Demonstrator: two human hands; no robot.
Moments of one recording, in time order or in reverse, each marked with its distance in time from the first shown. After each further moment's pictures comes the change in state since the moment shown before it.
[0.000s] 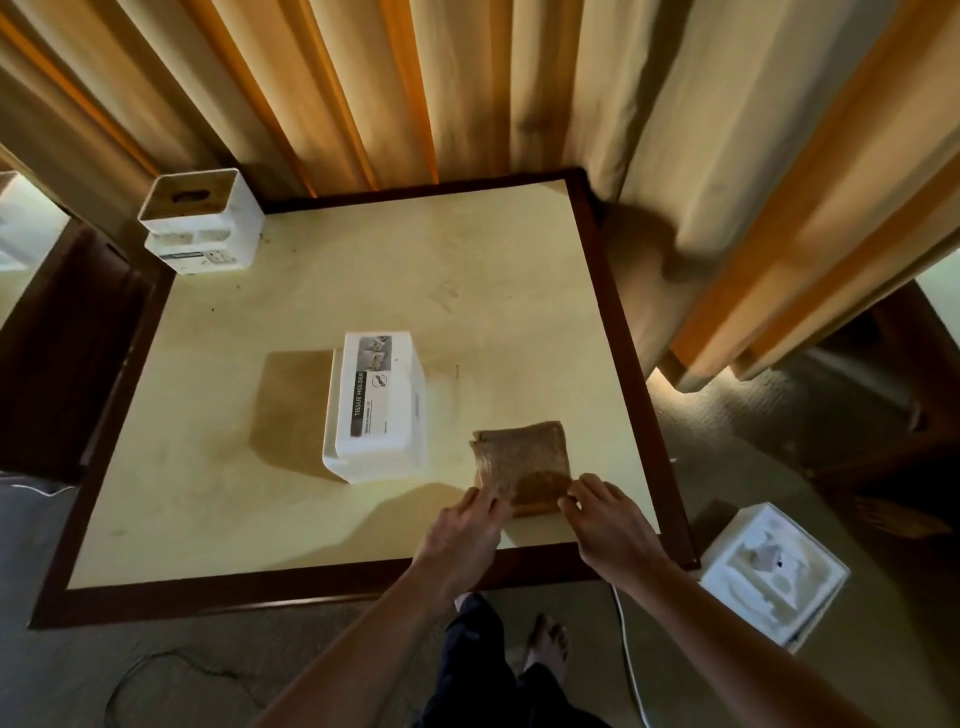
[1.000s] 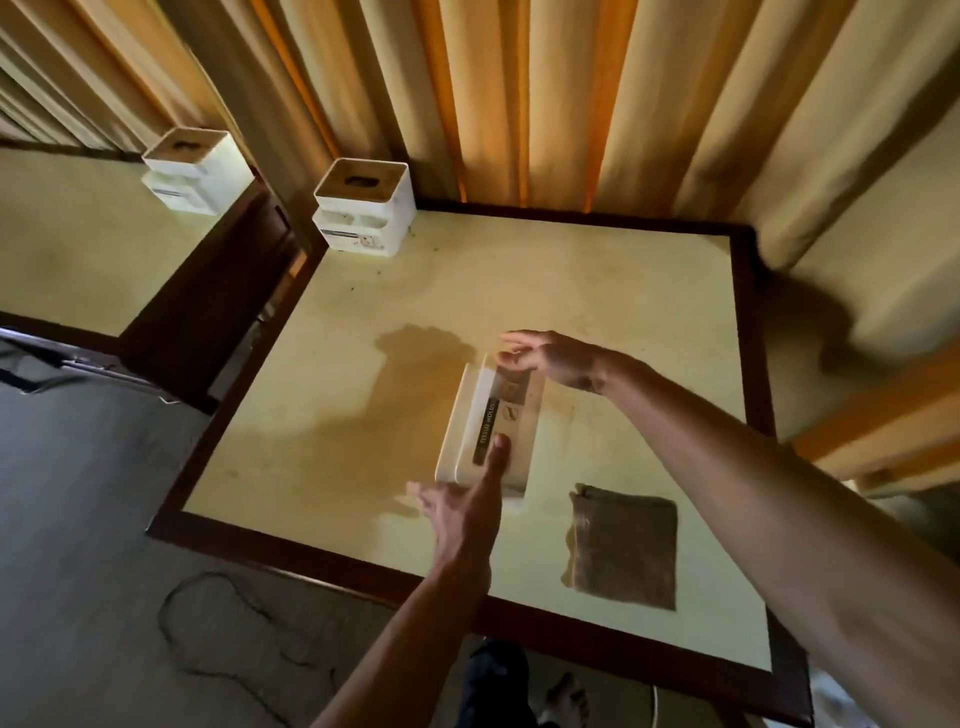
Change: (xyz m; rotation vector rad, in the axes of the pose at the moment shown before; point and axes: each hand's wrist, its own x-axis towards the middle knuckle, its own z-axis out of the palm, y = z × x) left_hand -0.007 -0.058 -0.088 -1.603 0.588 -1.225; right_hand 0.305 -0.078 -0.117 0.838 -0.644 0.048
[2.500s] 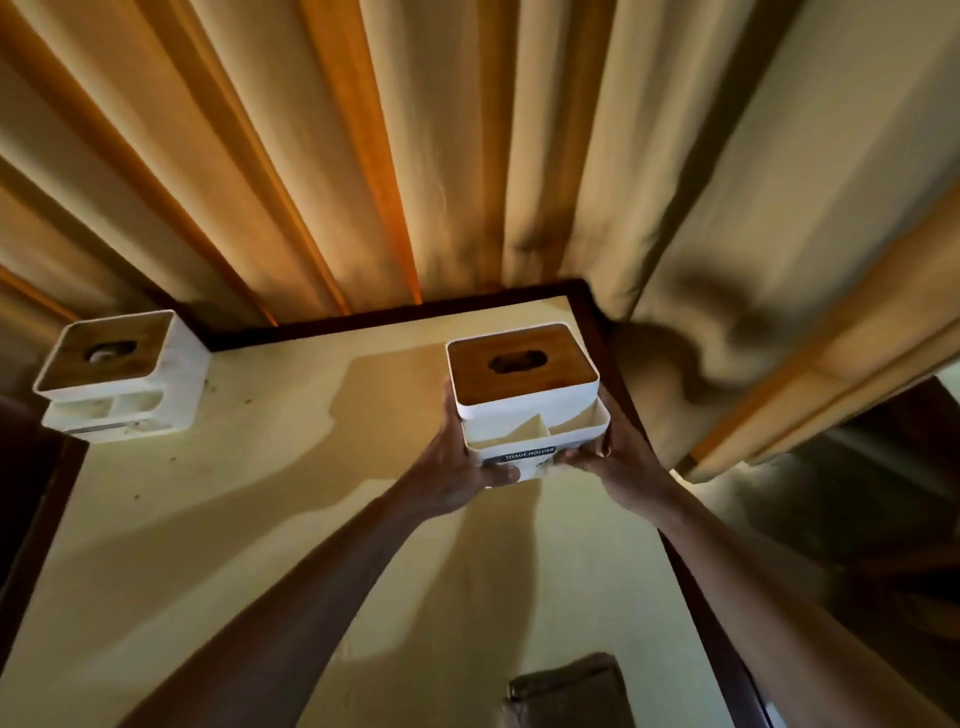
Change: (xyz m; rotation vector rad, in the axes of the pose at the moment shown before) left_hand 0.157 0.154 0.200 0.436 -1.056 0.673; right_hand -0.047 0.161 -0.114 0.620 0.726 -0.250
